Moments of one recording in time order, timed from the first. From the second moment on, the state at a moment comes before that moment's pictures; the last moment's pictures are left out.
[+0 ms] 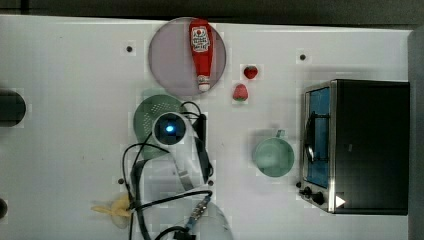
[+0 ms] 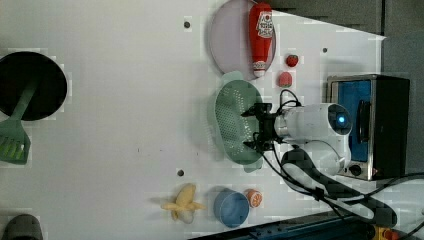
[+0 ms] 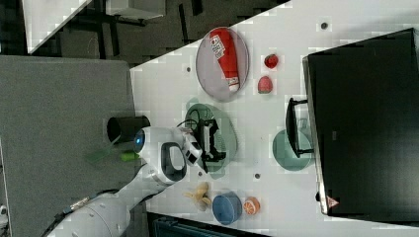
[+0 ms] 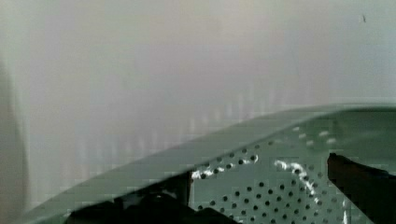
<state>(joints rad) -0.04 0.43 0.20 -2.36 -0.22 1.09 1.14</state>
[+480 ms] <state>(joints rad) -0.12 0.40 0.09 -2.37 -0.20 1.11 0.98</state>
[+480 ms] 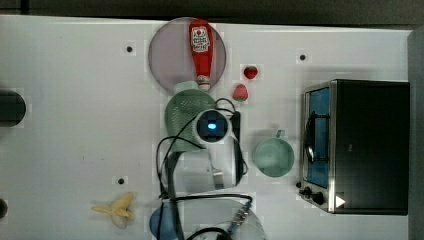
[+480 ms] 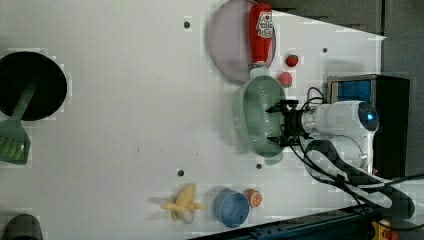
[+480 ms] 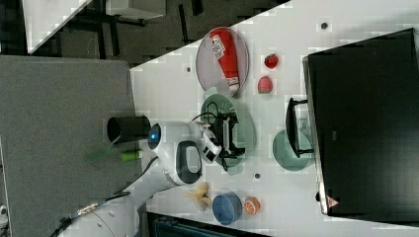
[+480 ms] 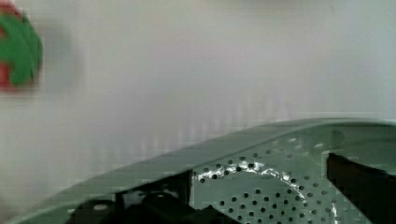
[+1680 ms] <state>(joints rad) -0.17 0.38 -0.02 -2.39 -0.19 1.09 0.81</state>
